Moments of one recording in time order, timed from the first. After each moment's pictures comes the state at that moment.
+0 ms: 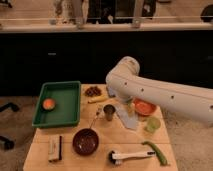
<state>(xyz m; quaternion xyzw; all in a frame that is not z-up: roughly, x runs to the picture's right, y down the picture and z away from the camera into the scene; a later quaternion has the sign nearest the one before) 0.095 0.077 0.708 -0.27 0.01 -0.21 0.94</state>
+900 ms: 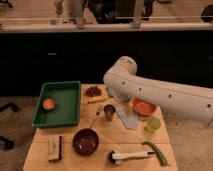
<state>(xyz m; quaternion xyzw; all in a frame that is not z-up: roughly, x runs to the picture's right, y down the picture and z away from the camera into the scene) 0.092 0.076 0.708 -0.26 0.00 -0.21 0.94</state>
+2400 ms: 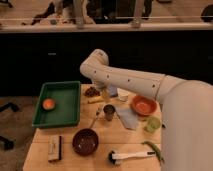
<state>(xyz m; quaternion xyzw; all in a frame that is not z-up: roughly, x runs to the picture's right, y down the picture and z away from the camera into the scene) -0.008 0.017 0.815 -0.24 0.02 -0.16 0.96</state>
